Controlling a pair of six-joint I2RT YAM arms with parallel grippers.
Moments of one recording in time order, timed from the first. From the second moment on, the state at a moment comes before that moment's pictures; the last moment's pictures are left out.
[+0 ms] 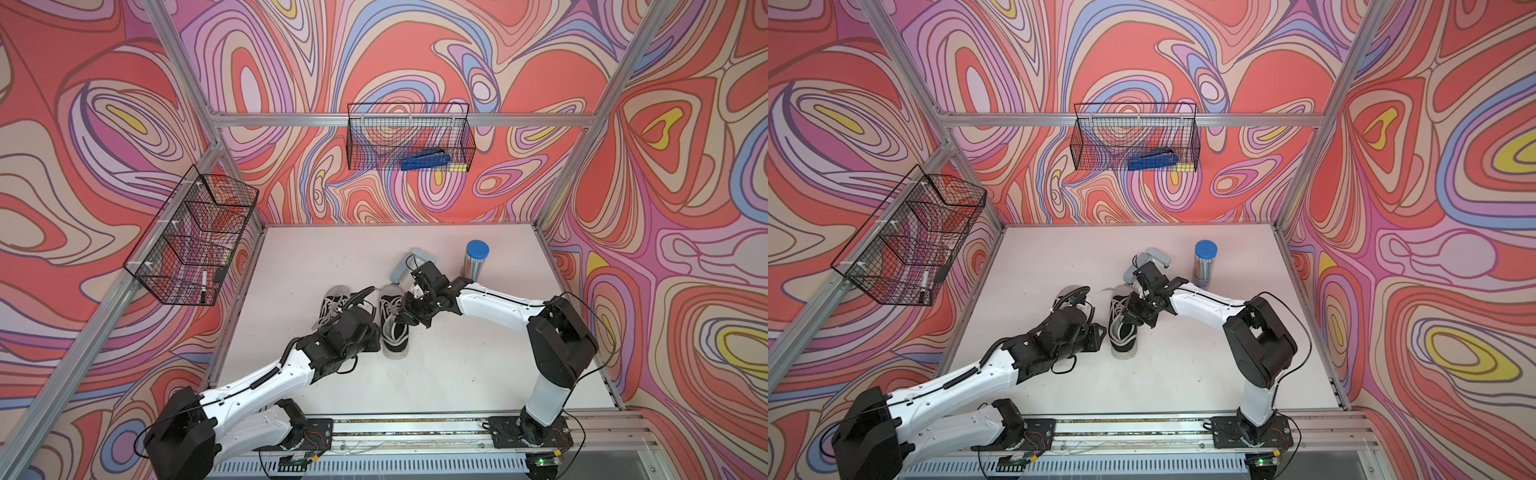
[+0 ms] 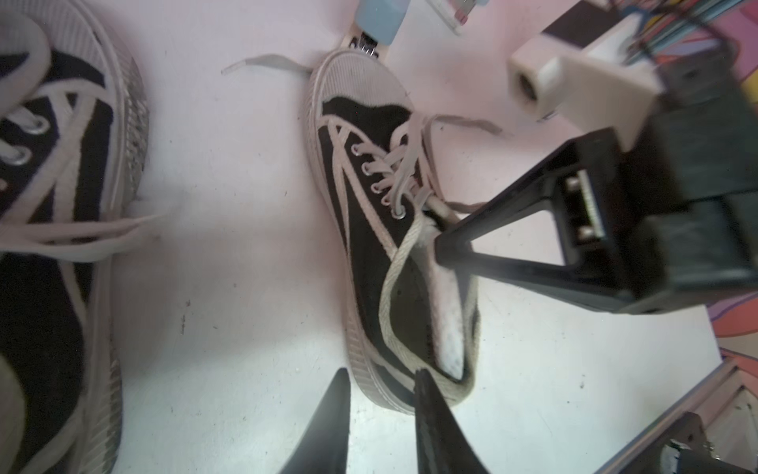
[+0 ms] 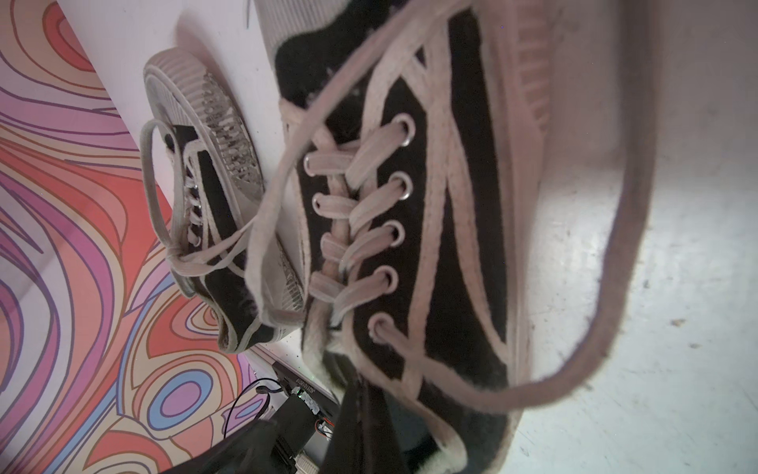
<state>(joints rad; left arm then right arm) -0.79 1.04 0.61 -0.29 -0.12 -0.76 0.67 1.79 1.22 -0.45 -0.47 1.07</state>
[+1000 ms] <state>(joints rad) -0.78 1.33 0.70 -0.20 0.09 -0.84 0.68 1.79 1.19 -0.41 -0.48 1.09</state>
